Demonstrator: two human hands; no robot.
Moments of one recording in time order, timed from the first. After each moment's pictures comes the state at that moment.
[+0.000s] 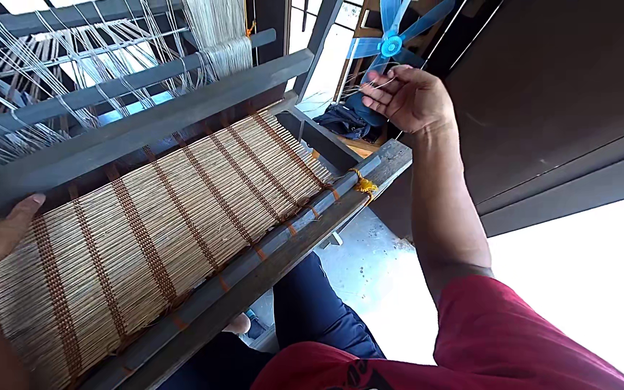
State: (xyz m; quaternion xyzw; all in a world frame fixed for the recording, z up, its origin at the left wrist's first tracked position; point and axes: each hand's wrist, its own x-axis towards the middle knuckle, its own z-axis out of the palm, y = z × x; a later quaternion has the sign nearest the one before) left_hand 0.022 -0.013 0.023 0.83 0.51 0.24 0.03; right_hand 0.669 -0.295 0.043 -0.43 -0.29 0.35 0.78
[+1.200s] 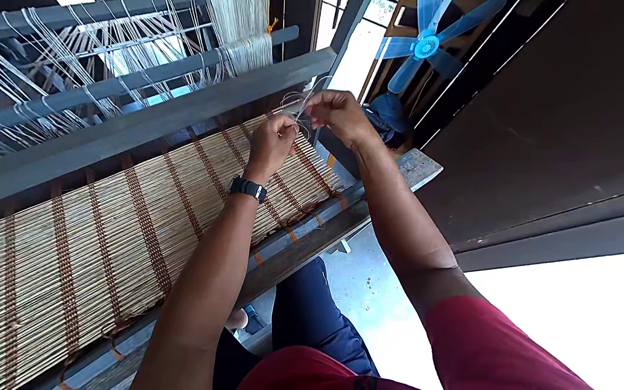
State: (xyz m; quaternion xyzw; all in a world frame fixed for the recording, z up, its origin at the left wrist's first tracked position) left_hand 0.414 -0.122 -0.010 0.80 0.26 0.34 0.42; right_hand 0.597 -0.191 0.008 -0.56 -0.55 0.25 0.57
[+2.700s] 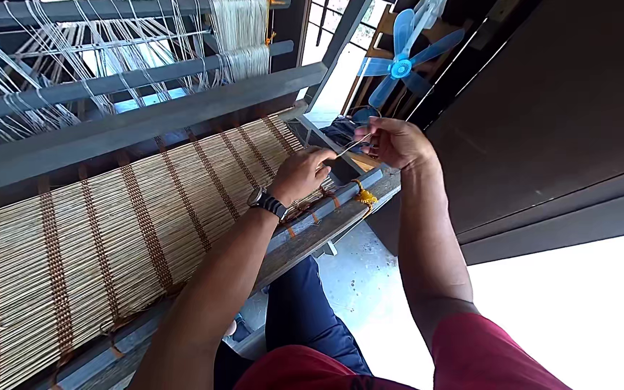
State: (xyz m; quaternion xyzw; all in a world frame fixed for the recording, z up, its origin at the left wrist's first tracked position) left_hand 0.425 -0.172 -0.033 0.94 0.09 0.24 0.24; right_hand 0.638 -0.296 0.018 -0.60 -0.31 0.36 0.64
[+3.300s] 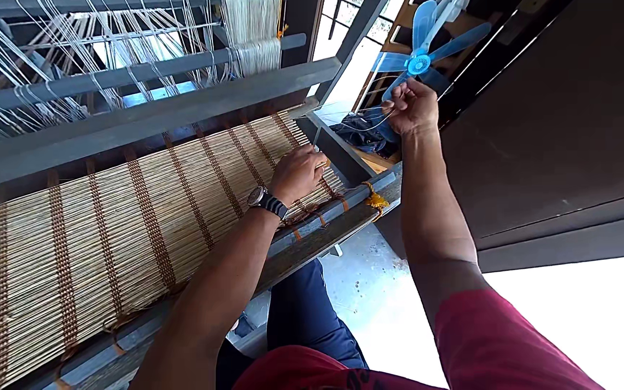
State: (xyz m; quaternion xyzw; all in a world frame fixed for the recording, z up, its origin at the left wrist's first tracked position) left_hand 0.418 -0.158 -0.040 0.95 0.18 0.19 0.17; right_hand 0.712 -0.222 0.014 -0.37 -0.19 0.34 0.84
